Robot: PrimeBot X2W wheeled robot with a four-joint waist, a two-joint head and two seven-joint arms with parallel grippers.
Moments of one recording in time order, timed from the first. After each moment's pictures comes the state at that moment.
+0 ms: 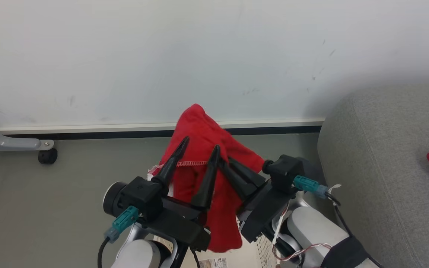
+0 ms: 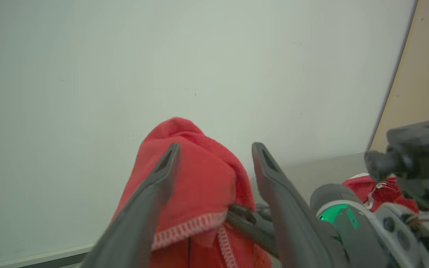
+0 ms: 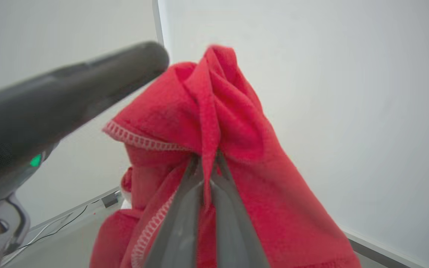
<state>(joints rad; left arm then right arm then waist) -0.28 0.05 -0.46 0.06 -0.41 0.02 -0.13 -0.57 -0.07 0.76 0.40 0.45 0.12 -0.16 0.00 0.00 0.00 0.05</state>
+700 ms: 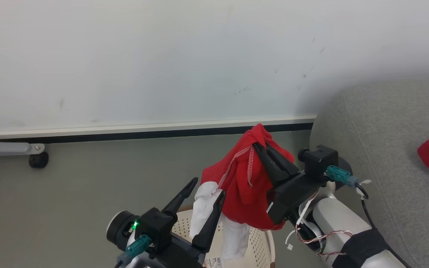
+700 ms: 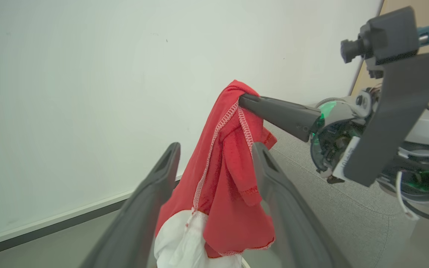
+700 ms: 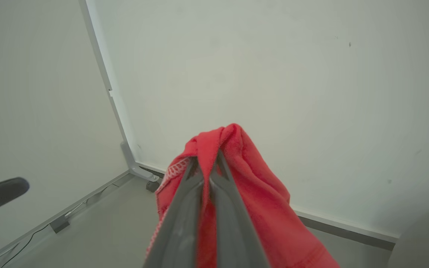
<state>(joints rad) -0.19 0.14 -0.54 0.04 -0.37 -0.03 -0.07 -0.59 -0.09 0.65 0.53 0.47 0.10 -0.22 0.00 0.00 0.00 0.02</state>
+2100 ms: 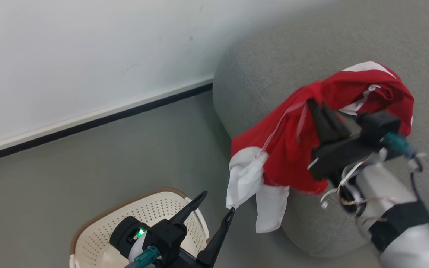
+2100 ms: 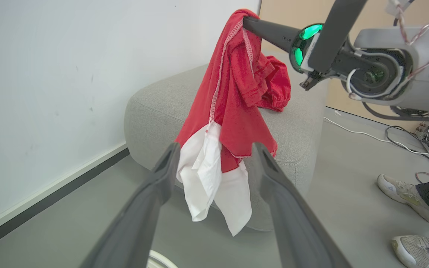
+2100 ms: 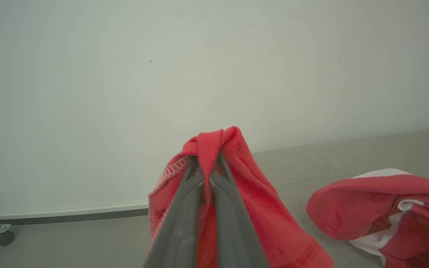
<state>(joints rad) -0.15 0.20 -0.59 -0.05 -0.34 -0.05 0.01 -0.66 -0.20 0.49 0.54 0.49 0.05 -0.25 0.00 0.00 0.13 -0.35</state>
